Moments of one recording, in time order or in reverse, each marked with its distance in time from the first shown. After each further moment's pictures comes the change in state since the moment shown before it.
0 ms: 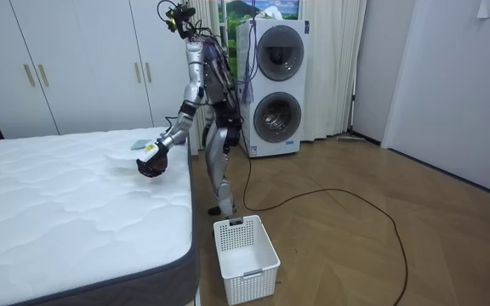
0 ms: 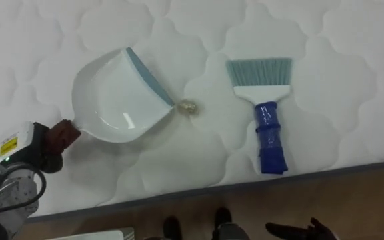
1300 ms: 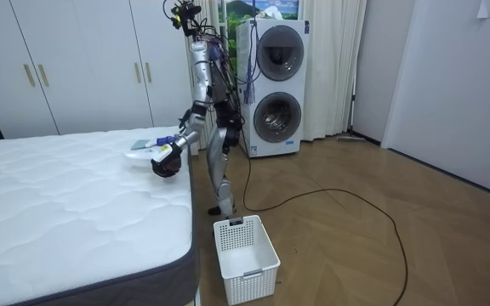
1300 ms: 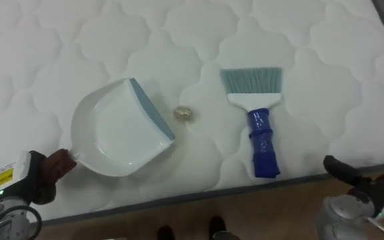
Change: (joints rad) left arm 0.140 0.025 -0.080 0.008 0.021 -0.076 0.087; right arm -0.055 -0.043 -0.069 -0.407 -0.238 -0.187 -0.614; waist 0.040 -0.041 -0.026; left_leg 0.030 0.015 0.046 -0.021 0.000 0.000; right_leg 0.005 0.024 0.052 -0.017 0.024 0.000
